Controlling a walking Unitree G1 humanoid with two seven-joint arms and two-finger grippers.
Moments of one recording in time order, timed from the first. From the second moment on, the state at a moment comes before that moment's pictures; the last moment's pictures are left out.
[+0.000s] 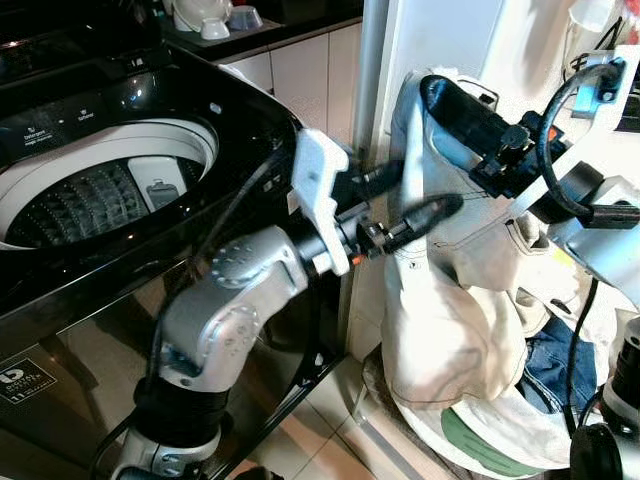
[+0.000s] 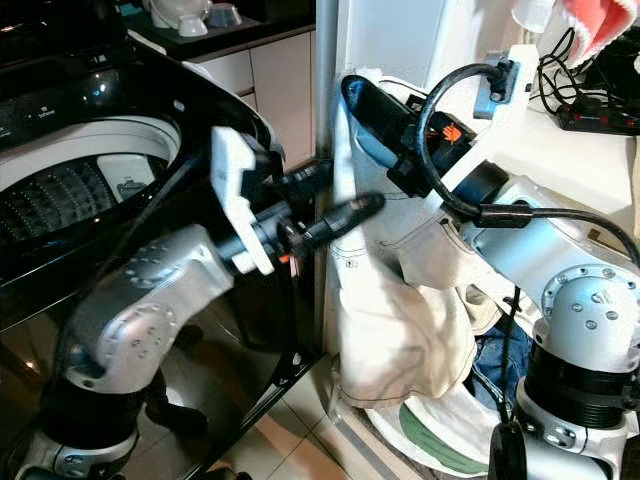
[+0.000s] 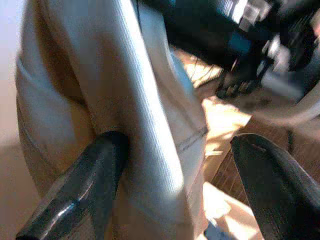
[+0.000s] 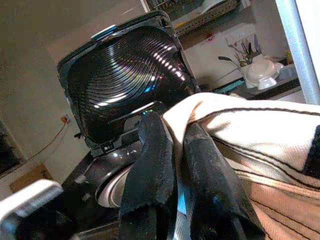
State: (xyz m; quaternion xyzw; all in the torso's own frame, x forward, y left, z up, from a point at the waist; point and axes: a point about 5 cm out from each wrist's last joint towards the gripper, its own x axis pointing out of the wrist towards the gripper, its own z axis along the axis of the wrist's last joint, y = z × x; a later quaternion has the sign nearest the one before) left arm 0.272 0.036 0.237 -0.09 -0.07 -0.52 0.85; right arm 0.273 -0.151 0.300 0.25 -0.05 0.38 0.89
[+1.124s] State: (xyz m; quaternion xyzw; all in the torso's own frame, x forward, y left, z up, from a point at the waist) left arm 0.283 0.044 0.235 -0.09 -0.08 -0.48 0.87; right arm 0.269 -0.142 0.300 0.25 -0.05 0.39 0.89
